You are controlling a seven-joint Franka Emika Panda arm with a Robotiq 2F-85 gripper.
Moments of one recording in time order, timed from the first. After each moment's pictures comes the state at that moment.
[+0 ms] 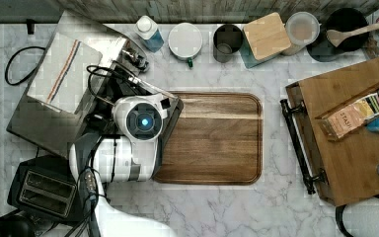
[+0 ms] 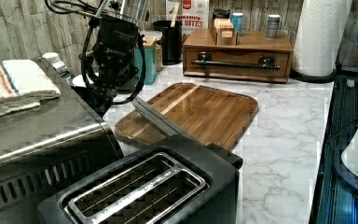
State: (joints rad) arm 0.16 0.22 0.21 -2.18 0.50 1.05 -0.33
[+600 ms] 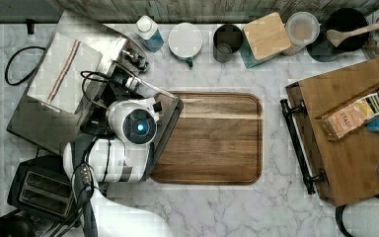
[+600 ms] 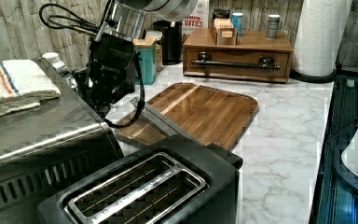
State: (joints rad) arm 0.15 0.29 0.28 -2.19 0.63 1.15 -0.42
